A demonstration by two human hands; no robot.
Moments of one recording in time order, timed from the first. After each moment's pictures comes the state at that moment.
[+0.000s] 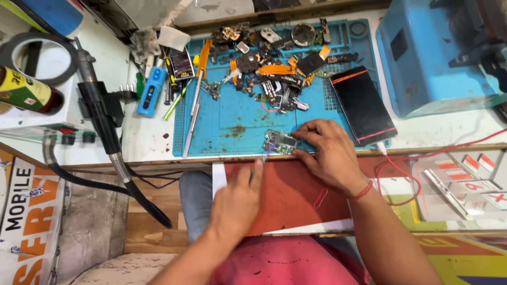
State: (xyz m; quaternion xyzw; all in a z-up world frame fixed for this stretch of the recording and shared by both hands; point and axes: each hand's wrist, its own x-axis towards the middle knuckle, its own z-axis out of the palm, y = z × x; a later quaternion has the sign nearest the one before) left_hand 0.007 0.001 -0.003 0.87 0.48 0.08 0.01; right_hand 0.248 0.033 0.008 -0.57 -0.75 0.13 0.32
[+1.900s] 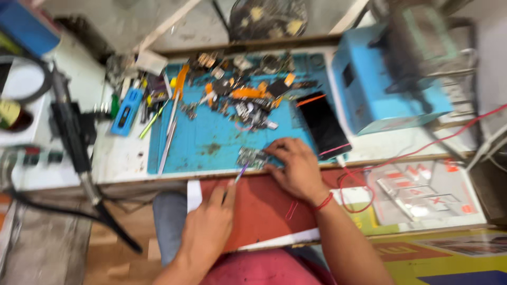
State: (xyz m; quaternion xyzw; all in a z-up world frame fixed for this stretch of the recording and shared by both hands) left_hand 0.009 -0.005 0.012 0.87 0.50 0.01 0.01; right_hand 0.247 0.031 0.001 -0.57 -0.75 0.10 0.33
